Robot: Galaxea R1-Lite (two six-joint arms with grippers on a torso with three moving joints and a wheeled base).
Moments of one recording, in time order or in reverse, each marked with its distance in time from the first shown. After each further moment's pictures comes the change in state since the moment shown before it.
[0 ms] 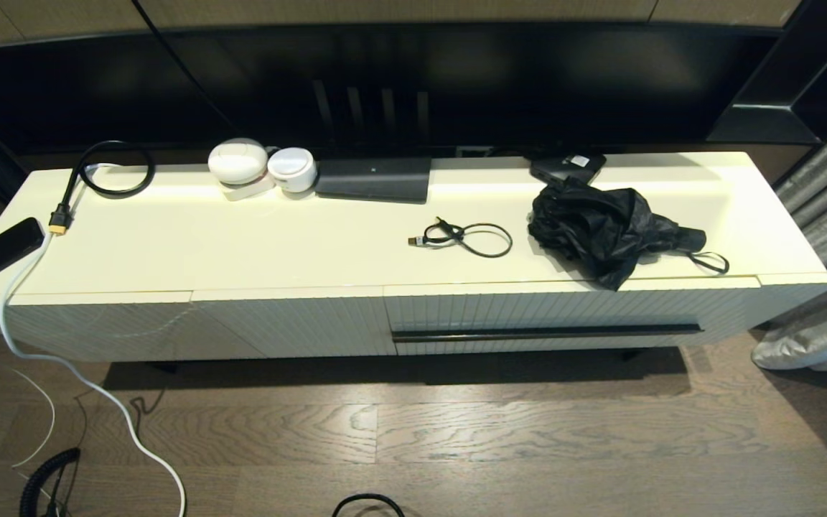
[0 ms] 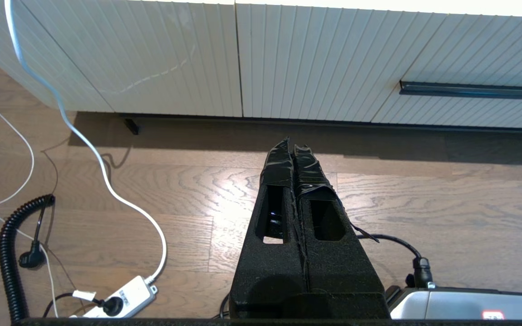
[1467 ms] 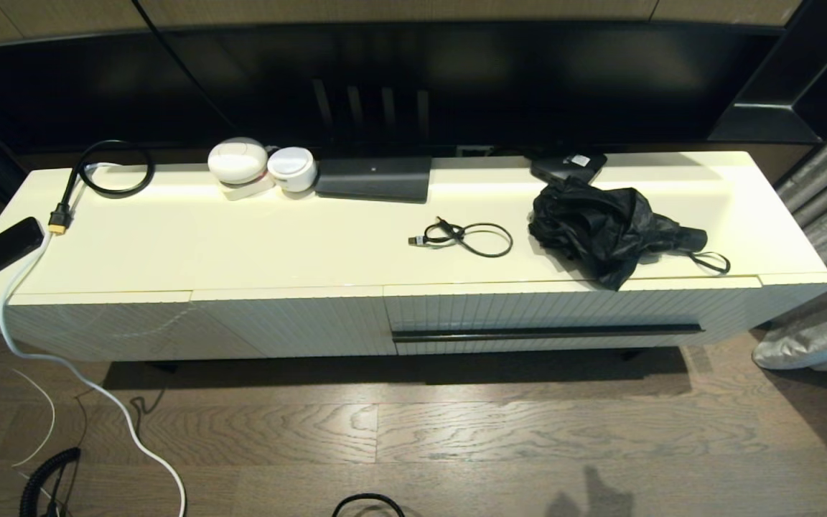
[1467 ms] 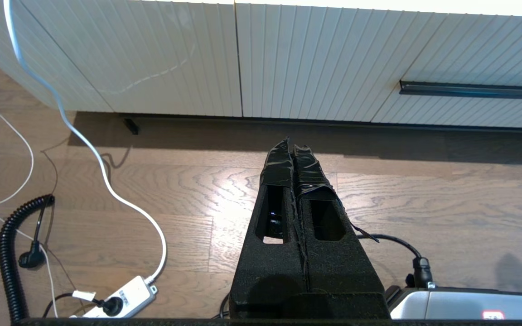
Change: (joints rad) left arm 0.000 0.000 0.000 0.000 0.000 0.000; right arm 0.045 0.951 -0.962 0.248 0.089 -0.950
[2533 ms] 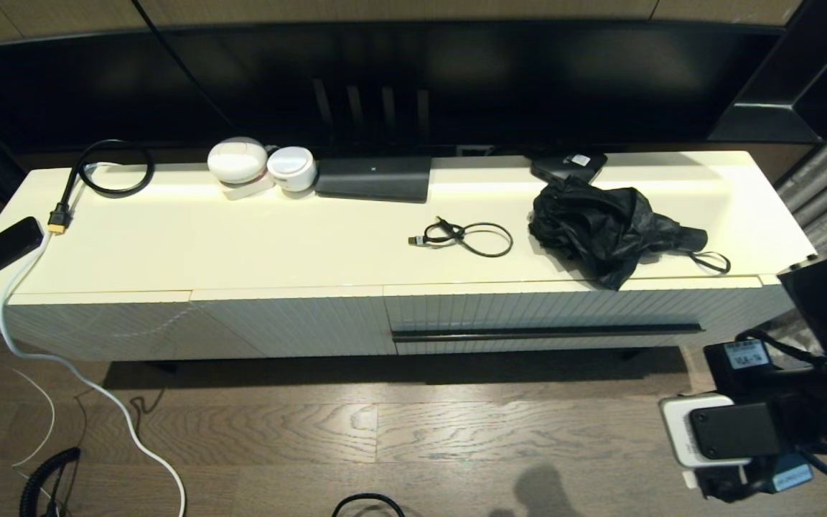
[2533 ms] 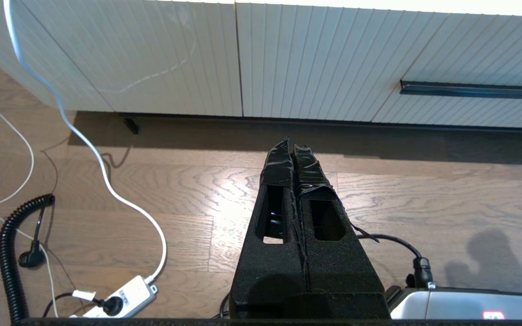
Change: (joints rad) left arm -0.001 0.000 0.000 0.000 0.000 0.000; right arm 0.415 0.438 0.080 0.067 -0.138 -0.358
